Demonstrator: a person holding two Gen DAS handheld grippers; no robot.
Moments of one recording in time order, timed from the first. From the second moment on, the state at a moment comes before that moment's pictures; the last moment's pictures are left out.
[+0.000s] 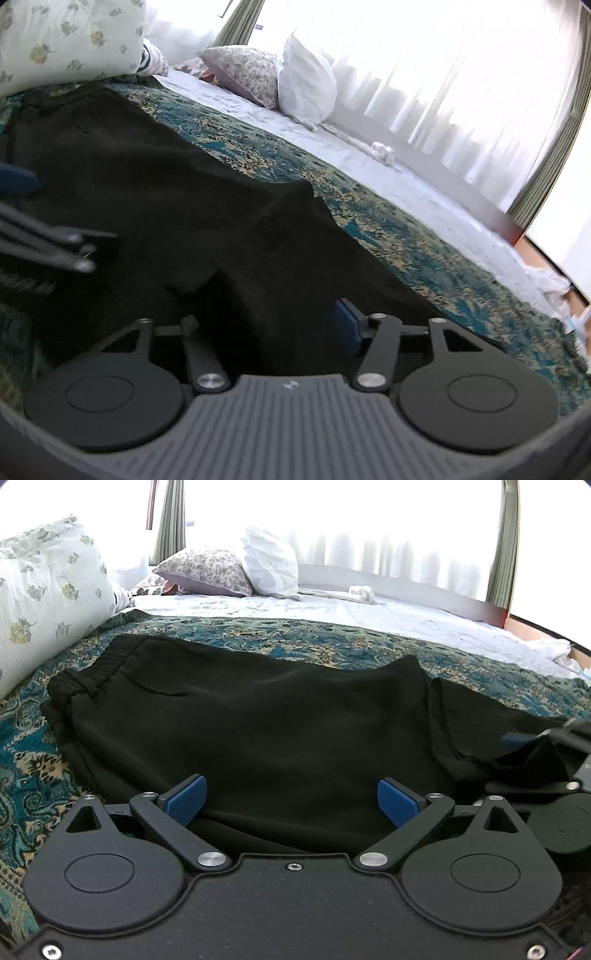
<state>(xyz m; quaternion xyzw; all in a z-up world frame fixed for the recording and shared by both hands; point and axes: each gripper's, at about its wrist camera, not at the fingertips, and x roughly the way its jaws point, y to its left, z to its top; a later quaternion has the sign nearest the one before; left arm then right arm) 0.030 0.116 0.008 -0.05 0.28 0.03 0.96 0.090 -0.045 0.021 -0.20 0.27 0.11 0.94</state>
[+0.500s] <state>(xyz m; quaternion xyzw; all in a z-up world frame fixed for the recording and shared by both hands) 0.025 0.134 0.023 -0.12 0.28 0.02 0.95 0.044 -0.046 0.032 -0.19 0.27 0.17 0.93</state>
